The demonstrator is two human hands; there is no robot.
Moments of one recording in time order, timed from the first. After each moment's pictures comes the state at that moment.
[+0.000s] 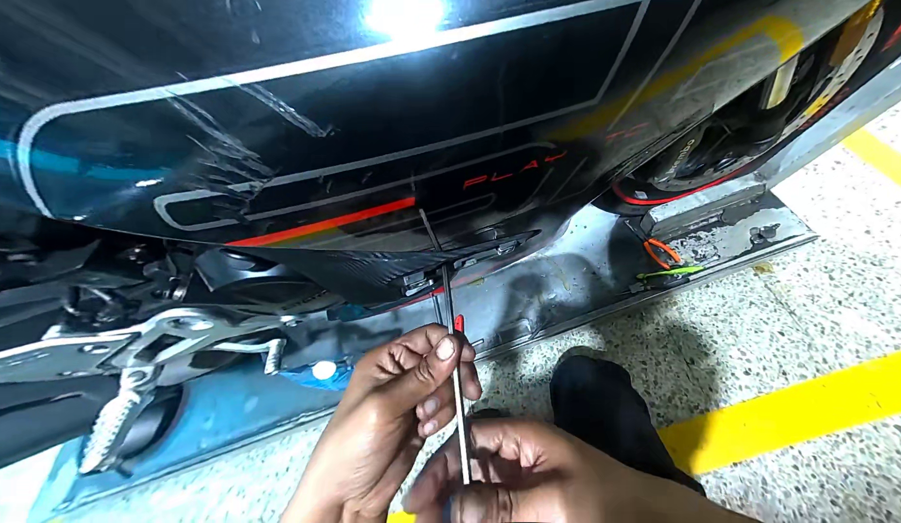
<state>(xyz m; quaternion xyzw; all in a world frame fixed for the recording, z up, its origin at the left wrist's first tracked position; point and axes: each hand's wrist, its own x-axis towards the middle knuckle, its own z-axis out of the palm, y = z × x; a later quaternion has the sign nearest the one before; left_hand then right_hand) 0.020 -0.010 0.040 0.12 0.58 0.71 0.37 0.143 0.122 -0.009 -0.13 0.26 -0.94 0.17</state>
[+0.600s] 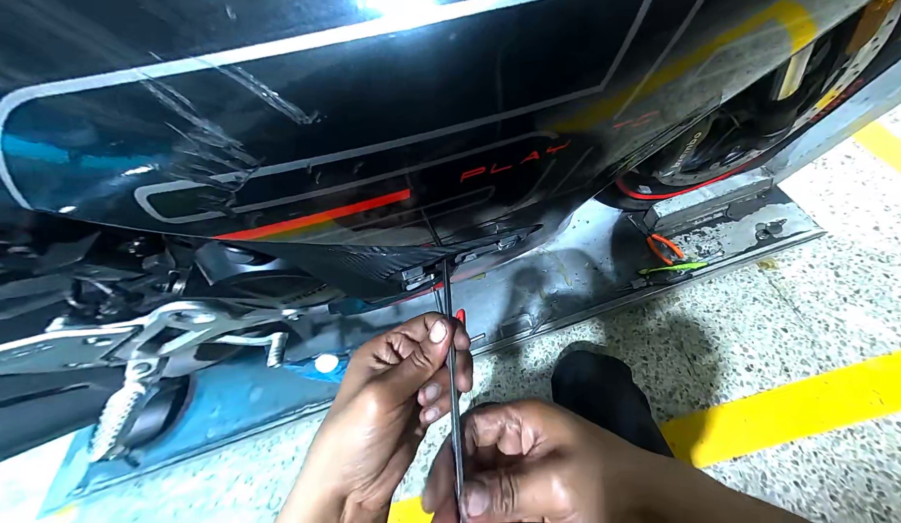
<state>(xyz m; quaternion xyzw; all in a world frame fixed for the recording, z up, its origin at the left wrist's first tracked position) 0.021 -0.004 0.044 0.10 0.60 0.71 0.34 0.137 0.134 -0.007 -0.14 0.29 -0.93 0.19</state>
